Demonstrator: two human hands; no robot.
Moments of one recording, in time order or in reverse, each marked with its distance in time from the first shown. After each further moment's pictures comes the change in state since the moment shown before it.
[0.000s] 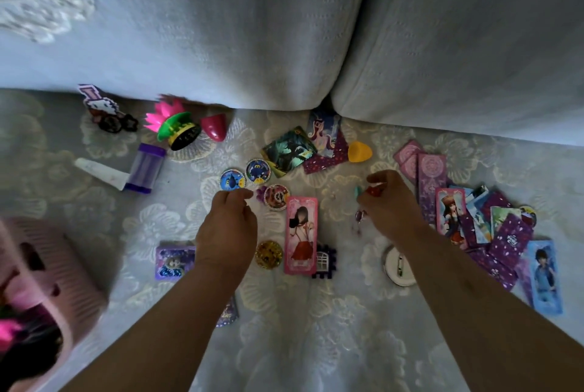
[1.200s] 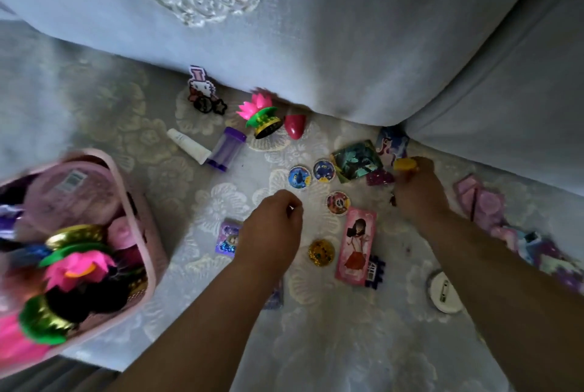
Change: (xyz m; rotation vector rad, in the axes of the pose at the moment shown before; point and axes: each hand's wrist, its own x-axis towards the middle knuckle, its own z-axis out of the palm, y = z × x) left_hand -0.024 -0.019 -0.048 -0.225 -0.067 -0.065; right_hand 0.008 -0.066 0.037 -0.221 0.107 -0.125
